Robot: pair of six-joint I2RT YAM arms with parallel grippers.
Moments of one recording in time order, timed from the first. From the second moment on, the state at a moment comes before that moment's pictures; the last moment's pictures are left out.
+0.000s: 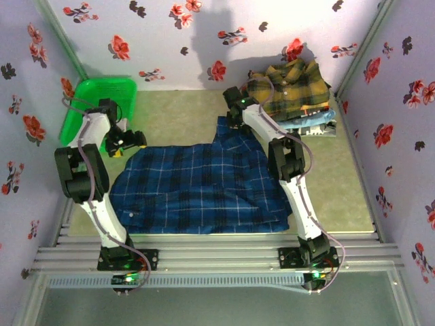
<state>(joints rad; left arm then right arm) 0.11 1.95 1.57 -1.05 0.16 -0.14 0.47 2.54 2.32 -0.93 0.18 0.54</state>
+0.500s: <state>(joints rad) 0.06 1.90 1.64 -1.04 0.06 -0.12 0.47 2.52 2.29 -0.92 0.18 0.53</state>
